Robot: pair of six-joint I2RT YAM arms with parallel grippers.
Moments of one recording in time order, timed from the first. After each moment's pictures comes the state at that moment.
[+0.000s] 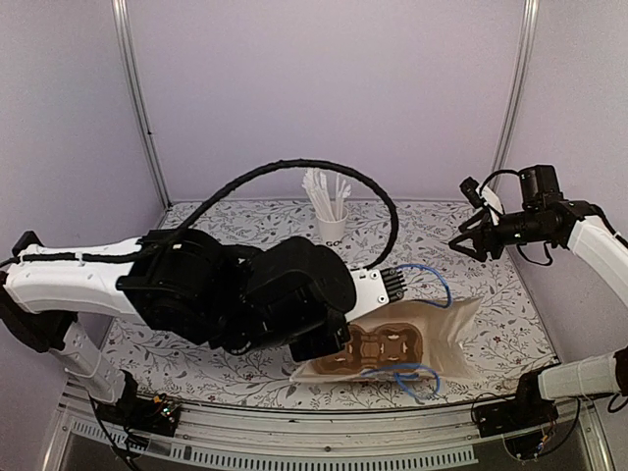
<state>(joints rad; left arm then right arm) -1.59 1.64 1.72 -0.93 -0.62 0.08 0.13 1.17 1.06 -0.67 -0.63 -0.51</state>
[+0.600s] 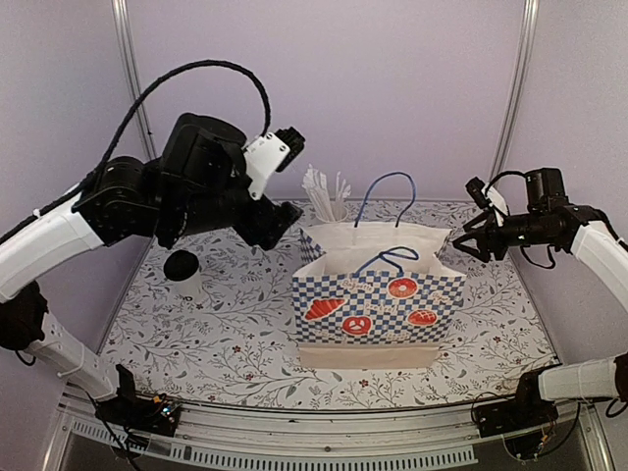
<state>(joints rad) -1.21 1.45 1.63 -0.73 -0.56 0.11 0.10 1.14 1.03 -0.65 -0.63 -0.51</state>
